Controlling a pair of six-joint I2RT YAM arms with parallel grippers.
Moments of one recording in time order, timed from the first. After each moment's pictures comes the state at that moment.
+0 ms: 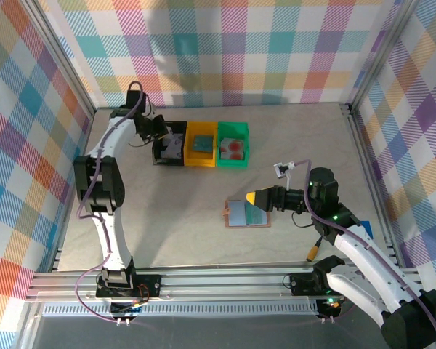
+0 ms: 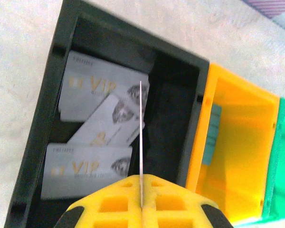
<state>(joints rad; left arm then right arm) -0.04 2.10 1.85 -0.74 0.32 -0.44 0.43 0.81 0.57 -0.06 -0.87 0.71</state>
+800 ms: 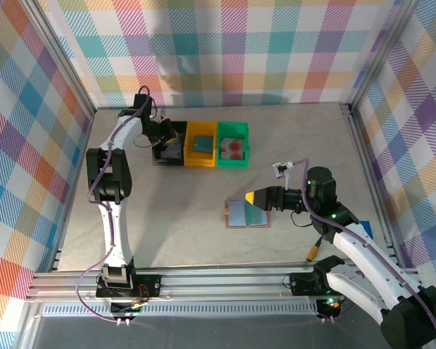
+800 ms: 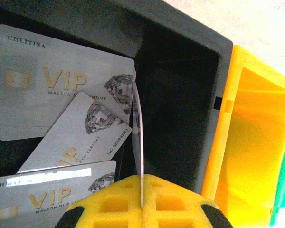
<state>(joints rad) -0.04 2.28 1.98 -0.80 0.49 -0.41 0.43 0.83 0.57 -0.06 -0.87 0.70</state>
